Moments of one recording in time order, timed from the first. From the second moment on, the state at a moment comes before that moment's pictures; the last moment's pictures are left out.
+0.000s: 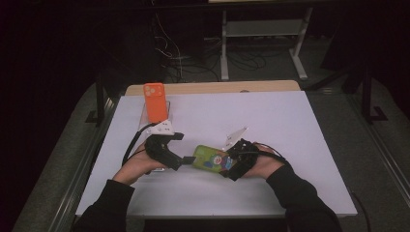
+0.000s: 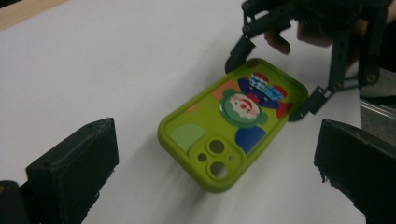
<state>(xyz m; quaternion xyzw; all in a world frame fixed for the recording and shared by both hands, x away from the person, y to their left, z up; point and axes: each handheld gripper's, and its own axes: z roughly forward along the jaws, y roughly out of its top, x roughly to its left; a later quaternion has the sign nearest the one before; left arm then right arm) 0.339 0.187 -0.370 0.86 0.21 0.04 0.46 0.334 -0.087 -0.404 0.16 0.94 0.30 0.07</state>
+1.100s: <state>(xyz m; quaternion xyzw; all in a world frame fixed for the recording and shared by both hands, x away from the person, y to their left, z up) 0.340 0.127 -0.382 0.93 0.04 -0.03 0.37 0.343 -0.091 -0.384 0.05 0.94 0.33 -0.01</state>
